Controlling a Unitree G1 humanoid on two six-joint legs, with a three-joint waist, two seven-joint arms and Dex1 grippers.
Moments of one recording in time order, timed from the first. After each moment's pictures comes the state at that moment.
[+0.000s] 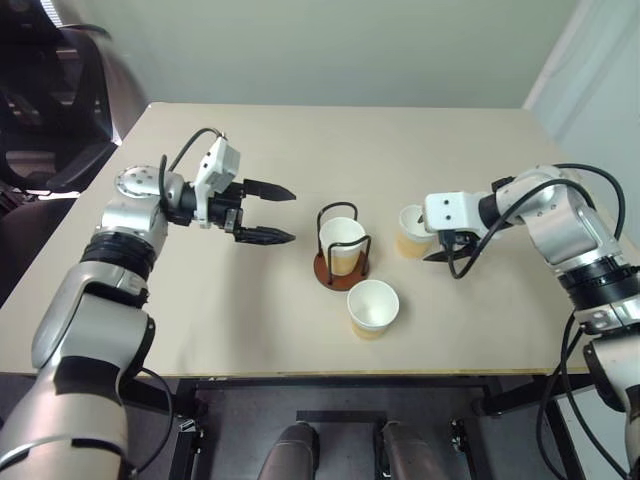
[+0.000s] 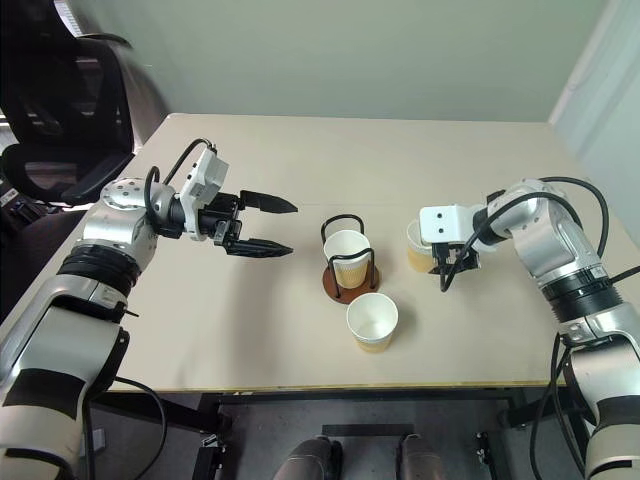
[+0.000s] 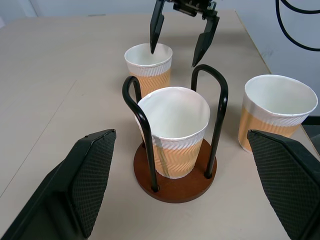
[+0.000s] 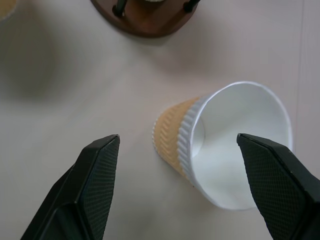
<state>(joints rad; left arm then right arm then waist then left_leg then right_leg) -1.15 0.76 -0.47 0.98 -0.65 -0.12 -1.58 -0.98 -0.78 0.42 0.33 -0.23 0.10 1.32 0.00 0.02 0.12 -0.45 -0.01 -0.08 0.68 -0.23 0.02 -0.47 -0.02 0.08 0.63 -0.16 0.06</state>
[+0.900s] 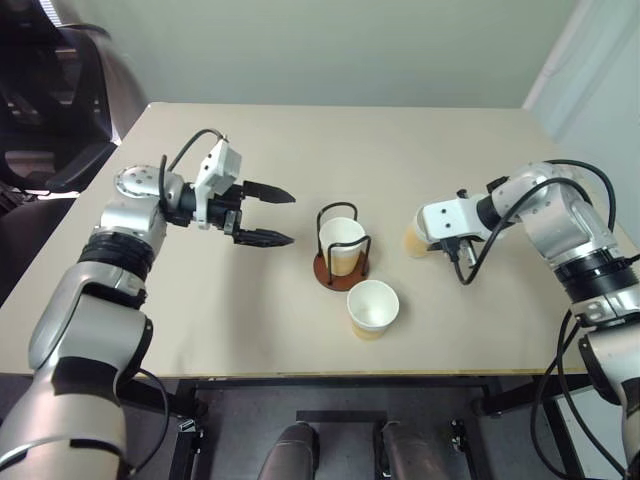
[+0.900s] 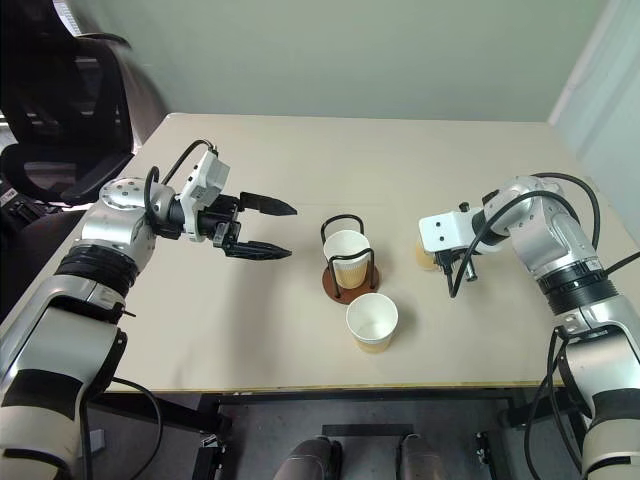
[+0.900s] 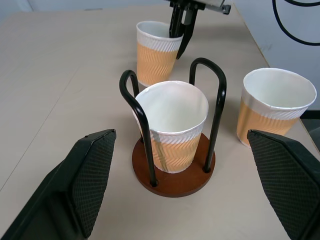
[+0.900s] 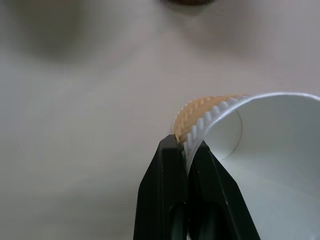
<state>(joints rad) -1.15 0.77 -0.49 0.98 -0.63 -0.13 -1.58 -1.00 -0.77 0.41 0.34 -0.27 0.05 1.43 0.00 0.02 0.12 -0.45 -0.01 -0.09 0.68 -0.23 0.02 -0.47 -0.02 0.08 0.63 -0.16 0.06</state>
